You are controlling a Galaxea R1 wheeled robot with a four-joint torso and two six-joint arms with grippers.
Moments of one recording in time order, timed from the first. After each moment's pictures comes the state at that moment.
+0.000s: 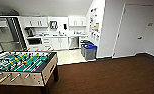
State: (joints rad) left arm 1.46 2.82 -2.34 0.19 -0.13 -0.18; right arm -1.51 2.93 -2.49 0.12 0.00 -0.11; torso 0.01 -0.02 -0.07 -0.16
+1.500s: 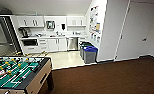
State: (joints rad) left arm 1.46 2.82 -2.34 0.19 -0.14 -0.18; right arm -1.51 2.92 -2.49 0.12 0.00 -0.11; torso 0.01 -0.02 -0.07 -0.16
